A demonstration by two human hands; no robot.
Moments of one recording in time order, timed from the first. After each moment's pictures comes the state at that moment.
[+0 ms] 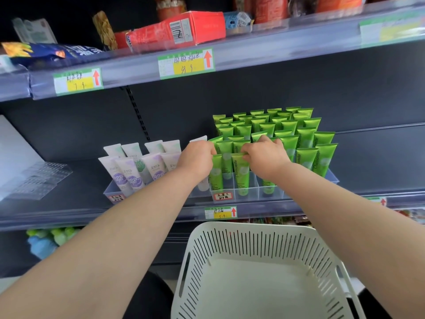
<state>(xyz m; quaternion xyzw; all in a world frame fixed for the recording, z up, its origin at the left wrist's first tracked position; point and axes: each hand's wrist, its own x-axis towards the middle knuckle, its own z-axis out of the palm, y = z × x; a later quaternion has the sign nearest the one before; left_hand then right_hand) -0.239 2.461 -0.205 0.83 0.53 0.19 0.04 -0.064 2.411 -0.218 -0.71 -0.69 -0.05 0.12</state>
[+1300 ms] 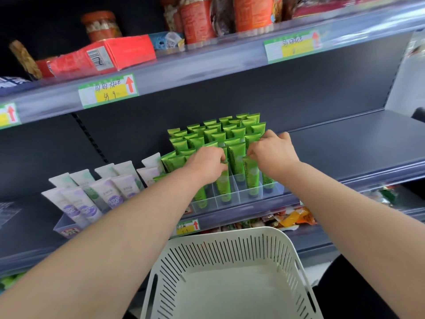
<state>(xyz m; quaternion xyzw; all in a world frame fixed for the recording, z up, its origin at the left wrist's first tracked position) -0.114 2.428 -0.191 0.90 0.42 0.07 0.04 0.049 2.358 -0.212 -0.76 -0.62 -0.15 0.10</state>
